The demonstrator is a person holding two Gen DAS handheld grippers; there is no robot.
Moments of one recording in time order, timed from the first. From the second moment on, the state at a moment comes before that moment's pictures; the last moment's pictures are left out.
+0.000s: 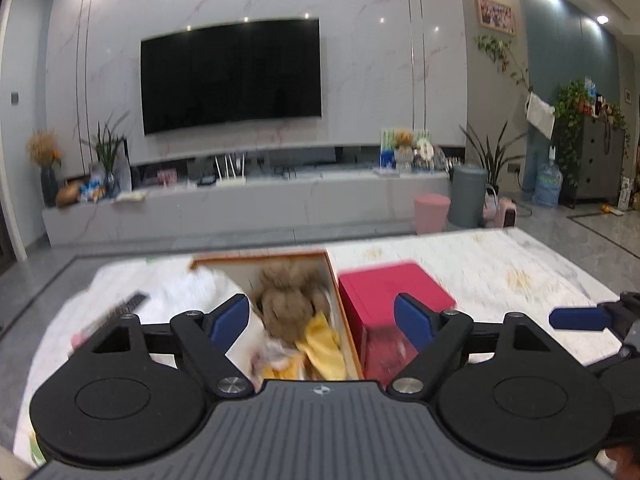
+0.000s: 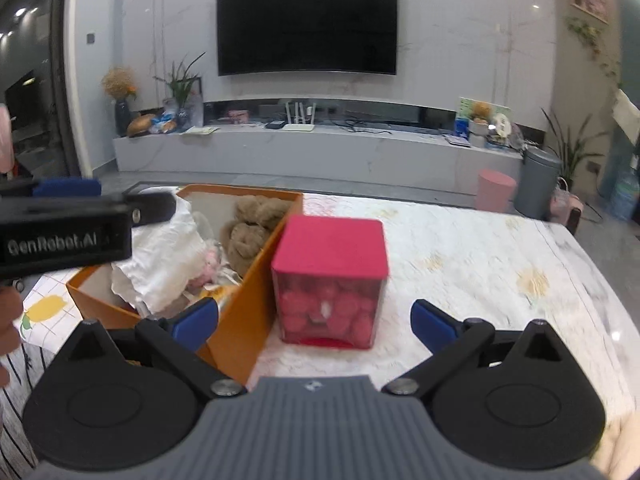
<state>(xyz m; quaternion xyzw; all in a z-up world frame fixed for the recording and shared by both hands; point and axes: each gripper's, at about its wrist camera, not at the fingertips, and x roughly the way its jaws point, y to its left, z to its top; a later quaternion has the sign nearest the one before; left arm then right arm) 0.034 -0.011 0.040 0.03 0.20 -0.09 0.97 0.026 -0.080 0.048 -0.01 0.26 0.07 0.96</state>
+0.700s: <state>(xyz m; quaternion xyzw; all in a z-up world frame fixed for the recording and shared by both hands) 0.010 -0.028 0.007 0.05 0.24 -0.05 0.97 0.015 -0.099 0.013 0.00 0.28 0.08 0.96</state>
